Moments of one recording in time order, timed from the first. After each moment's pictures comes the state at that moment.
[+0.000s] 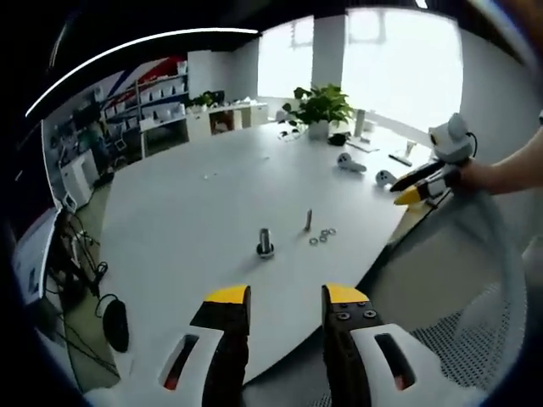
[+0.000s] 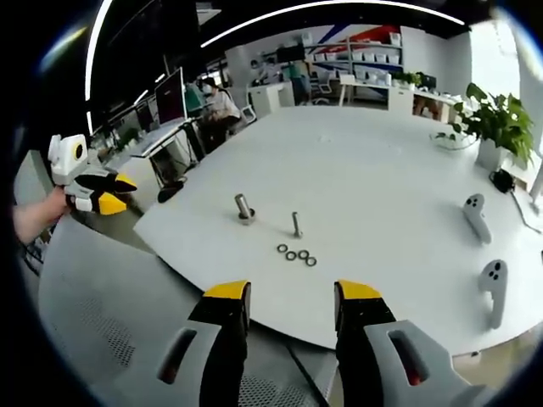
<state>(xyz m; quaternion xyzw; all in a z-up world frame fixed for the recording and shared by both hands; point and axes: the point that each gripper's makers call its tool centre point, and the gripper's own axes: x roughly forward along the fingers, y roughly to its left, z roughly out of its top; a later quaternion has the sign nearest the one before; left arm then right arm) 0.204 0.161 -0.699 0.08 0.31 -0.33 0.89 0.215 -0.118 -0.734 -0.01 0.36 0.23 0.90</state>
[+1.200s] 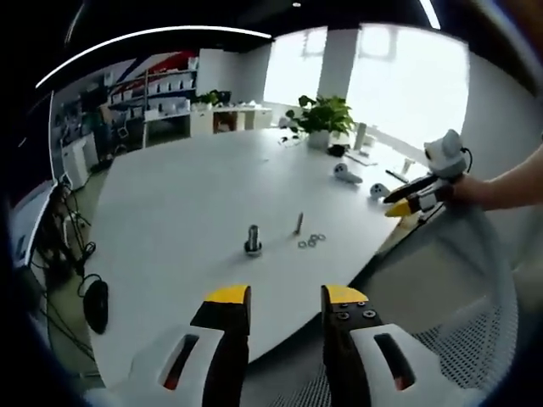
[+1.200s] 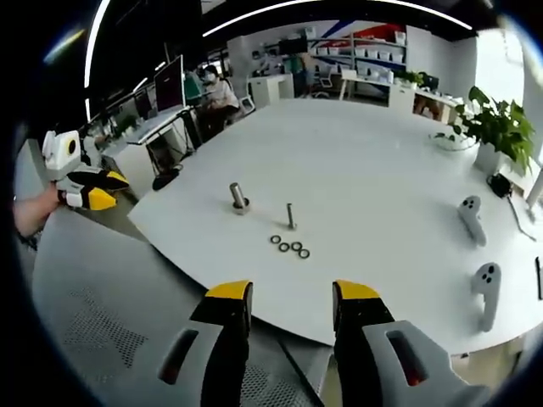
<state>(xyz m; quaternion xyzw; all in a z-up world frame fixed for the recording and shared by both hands) 0.190 0.153 -0.704 0.03 0.31 -0.33 0.89 0.212 -0.124 -0.741 -0.04 0.38 0.23 0.90</state>
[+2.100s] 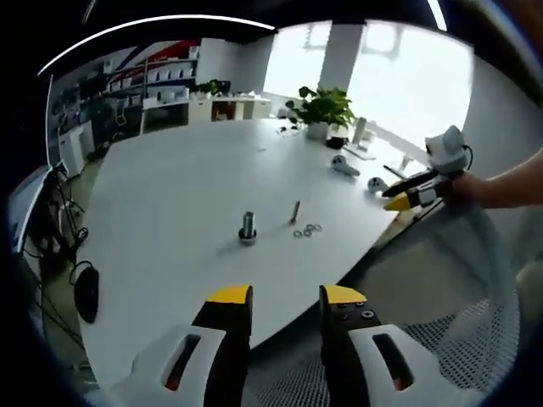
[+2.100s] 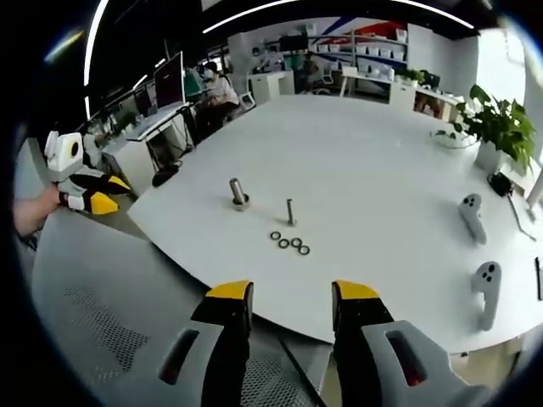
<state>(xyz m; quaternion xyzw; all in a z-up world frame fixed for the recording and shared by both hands) 0.183 0.150 -0.718 0.02 0.33 -0.34 0.88 0.210 -0.124 -0.744 -0.04 0.39 0.23 0.89</state>
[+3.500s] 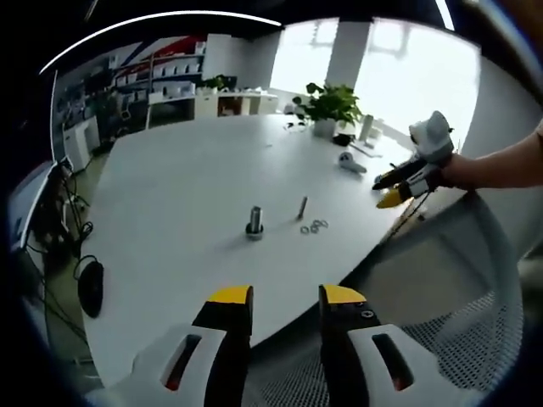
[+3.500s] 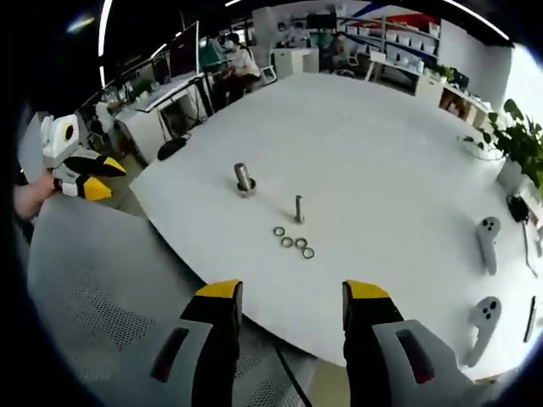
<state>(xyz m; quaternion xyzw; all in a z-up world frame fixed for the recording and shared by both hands) 0.185 0.157 -0.722 0.02 0.34 -0.32 0.88 0.250 -0.108 -0.769 -0.11 0.44 0.27 0.85</state>
